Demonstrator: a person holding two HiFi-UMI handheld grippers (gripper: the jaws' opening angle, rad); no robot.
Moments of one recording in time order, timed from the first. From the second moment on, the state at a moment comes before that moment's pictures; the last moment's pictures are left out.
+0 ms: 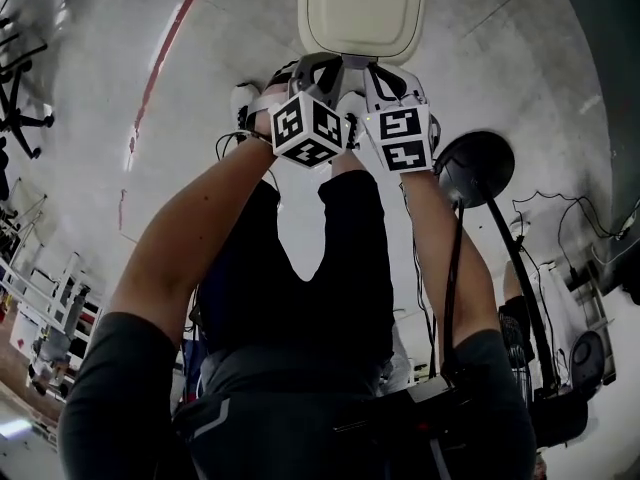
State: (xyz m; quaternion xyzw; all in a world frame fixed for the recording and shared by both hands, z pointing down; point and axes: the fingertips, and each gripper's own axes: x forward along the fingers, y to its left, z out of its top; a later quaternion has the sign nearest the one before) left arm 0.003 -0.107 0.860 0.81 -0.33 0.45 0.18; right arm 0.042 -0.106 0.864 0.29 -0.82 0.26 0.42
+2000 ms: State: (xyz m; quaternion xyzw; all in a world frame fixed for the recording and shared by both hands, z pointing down) left arm -0.025 -0.145 0.609 0.83 -0.39 0.34 0.21; right arm 0.064 -0.154 0.612 0.38 -0.82 0.32 0.29
